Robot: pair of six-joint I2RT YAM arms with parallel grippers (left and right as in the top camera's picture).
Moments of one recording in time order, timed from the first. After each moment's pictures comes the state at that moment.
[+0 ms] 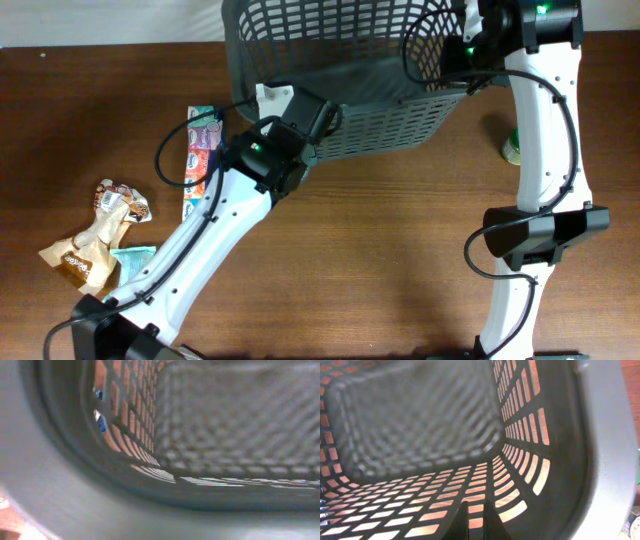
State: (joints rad) left arm -0.57 1.63 1.52 -0.93 -0.48 -0.62; right arm 0.10 2.21 2.66 -1.65 -0.05 0.19
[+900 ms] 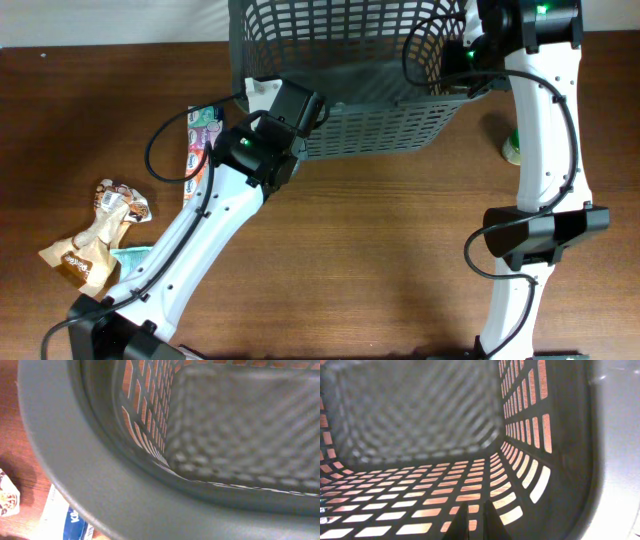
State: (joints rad) left arm -0.53 1.63 1.52 -0.91 -0.48 -0.57; right arm 0.10 2.21 2.66 -1.69 -0.05 0.19
